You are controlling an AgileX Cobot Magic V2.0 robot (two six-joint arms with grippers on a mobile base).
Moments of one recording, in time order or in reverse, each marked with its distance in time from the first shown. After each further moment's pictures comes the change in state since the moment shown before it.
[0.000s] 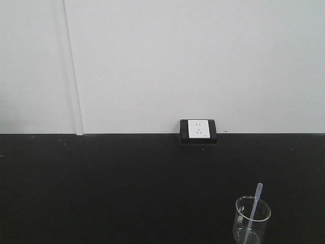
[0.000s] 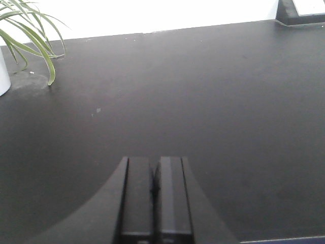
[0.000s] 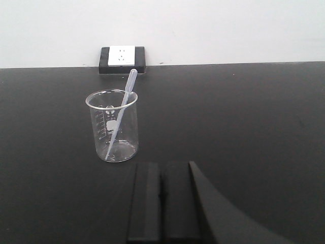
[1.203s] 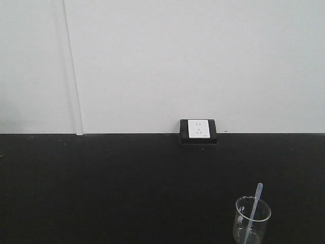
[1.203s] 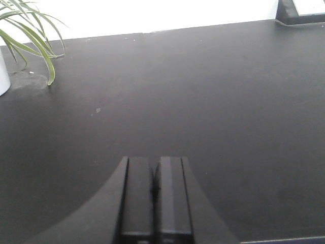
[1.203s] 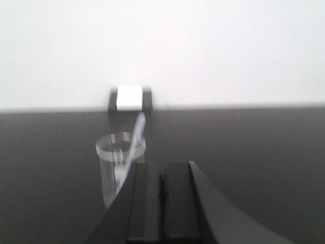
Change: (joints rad) left arm 0.000 0.000 0.000 0.000 0.000 0.000; right arm 0.000 0.000 0.003 0.004 -0.212 0.000
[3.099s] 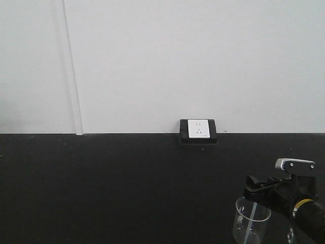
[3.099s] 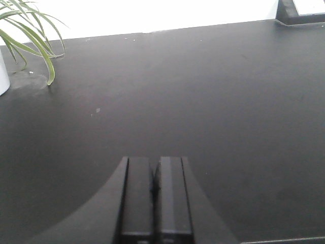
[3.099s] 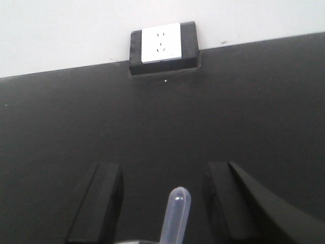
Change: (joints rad) left arm 0.000 0.000 0.000 0.000 0.000 0.000; right arm 0.000 1.835 -0.873 -0.159 -0.620 0.267
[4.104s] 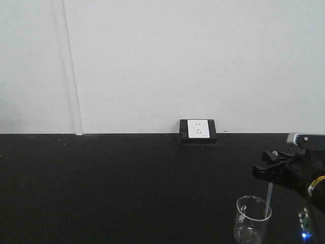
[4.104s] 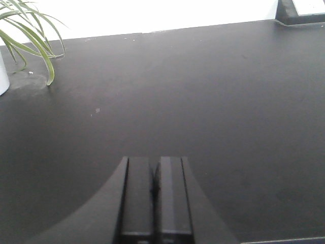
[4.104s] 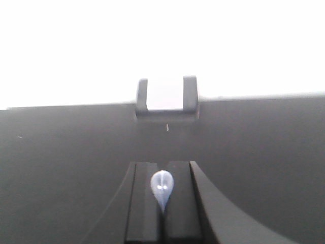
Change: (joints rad) left arm 0.000 0.000 0.000 0.000 0.000 0.000; right arm 0.000 -0.288 0.013 -0.068 0.145 -0.017
